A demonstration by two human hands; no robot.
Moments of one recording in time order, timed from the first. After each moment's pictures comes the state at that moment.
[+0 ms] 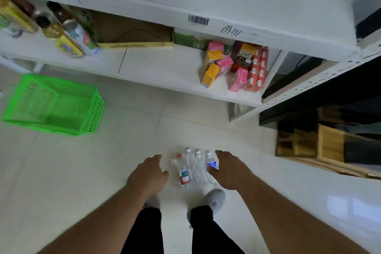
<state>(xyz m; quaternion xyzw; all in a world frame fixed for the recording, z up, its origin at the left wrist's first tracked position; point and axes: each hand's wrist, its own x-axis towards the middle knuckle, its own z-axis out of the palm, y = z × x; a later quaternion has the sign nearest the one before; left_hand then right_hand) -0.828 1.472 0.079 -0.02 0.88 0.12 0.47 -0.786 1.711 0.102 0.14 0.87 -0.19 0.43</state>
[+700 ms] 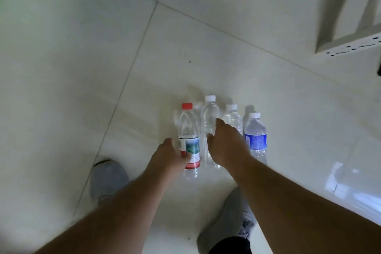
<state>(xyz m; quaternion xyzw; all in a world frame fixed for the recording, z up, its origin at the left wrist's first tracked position) -0.724 1.511 -0.511 -0.24 0.80 0.26 0.49 -0.757 1.665 -0.490 0.15 0.87 -0.15 0.44</state>
